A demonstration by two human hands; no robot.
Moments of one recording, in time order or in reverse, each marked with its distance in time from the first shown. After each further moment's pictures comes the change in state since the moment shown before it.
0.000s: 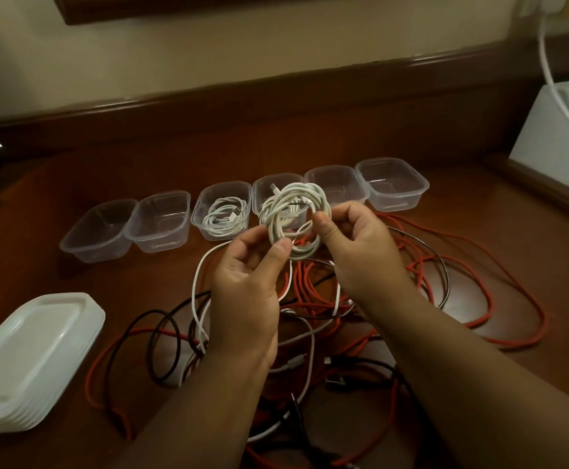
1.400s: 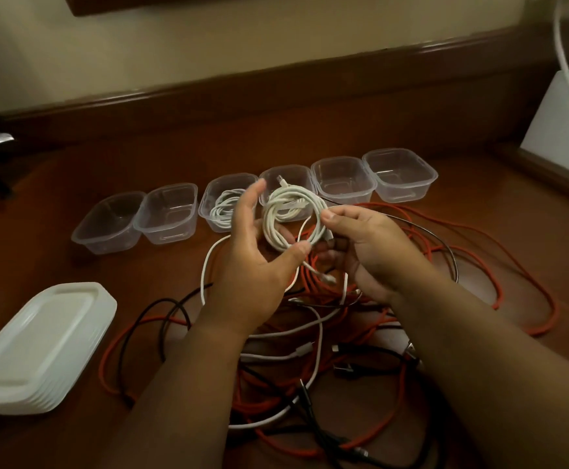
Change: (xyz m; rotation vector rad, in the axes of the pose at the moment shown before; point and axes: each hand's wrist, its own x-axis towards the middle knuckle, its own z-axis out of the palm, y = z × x) left_hand 0.019 0.009 -0.027 0.520 -0.336 0.141; right_hand 0.012 0.004 -0.008 0.354 -0.181 0.356
